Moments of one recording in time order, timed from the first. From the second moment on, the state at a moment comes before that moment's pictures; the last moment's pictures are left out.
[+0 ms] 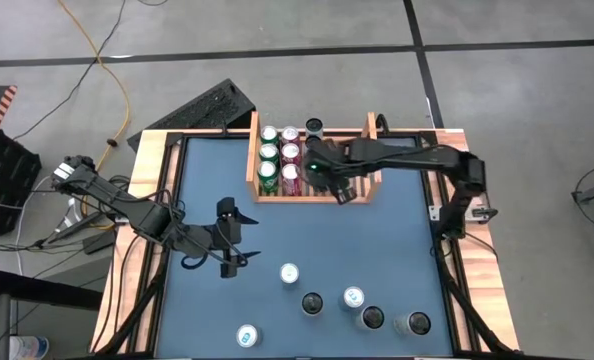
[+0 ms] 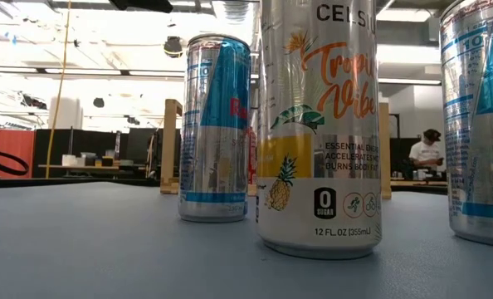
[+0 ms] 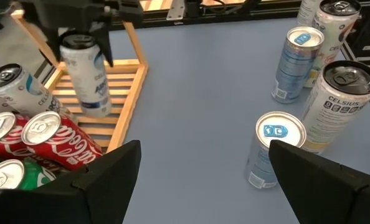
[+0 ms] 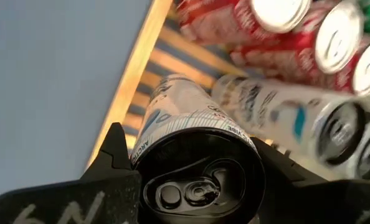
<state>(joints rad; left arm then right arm) -0.47 1.15 0.98 -0.36 -0.56 -0.19 -0.19 1.79 1.63 -1.07 0.31 -0.69</state>
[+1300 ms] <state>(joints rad) -0.47 1.15 0.98 -0.37 -0.59 -0.21 -0.33 2.08 2.02 -1.27 0.10 -0.81</state>
